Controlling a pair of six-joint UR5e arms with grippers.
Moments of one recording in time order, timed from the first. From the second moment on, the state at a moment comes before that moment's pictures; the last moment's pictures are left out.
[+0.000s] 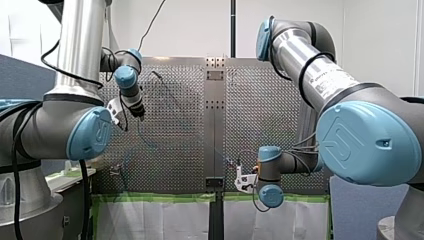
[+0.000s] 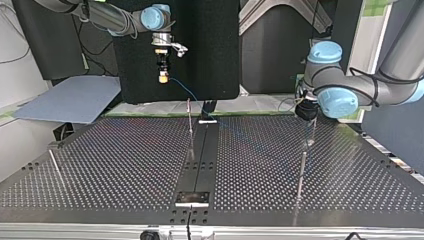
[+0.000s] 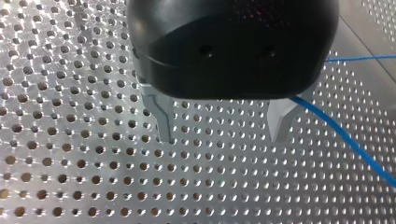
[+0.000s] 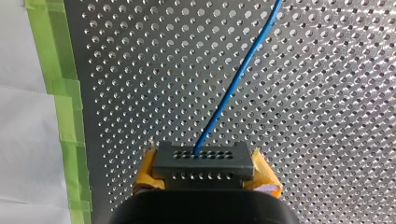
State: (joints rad) left arm 0.05 -1.75 -1.80 -3.27 -1.61 -2.27; right arm 2.12 -0.67 2.02 -1.34 1.77 1.53
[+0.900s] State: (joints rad) left arm 0.08 -1.61 -1.86 -3.13 -1.46 -2.44; right arm 2.12 -0.67 2.02 -1.34 1.77 1.53
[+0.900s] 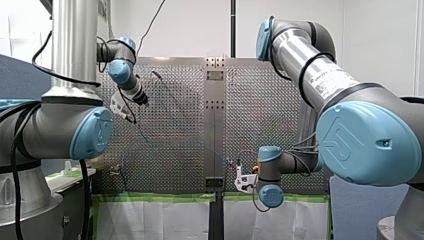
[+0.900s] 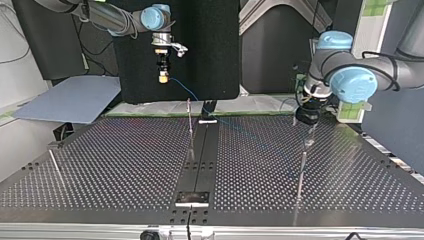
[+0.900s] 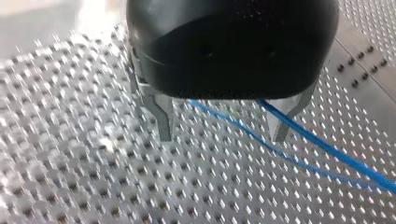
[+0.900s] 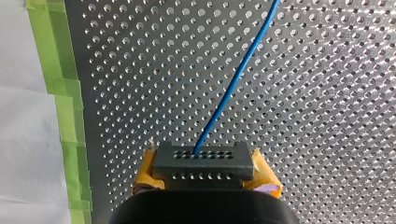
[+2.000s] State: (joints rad) left arm 0.08 -1.42 -1.95 -3.17 -1.45 -2.38; right arm 2.12 -0.67 2.02 -1.34 1.77 1.53
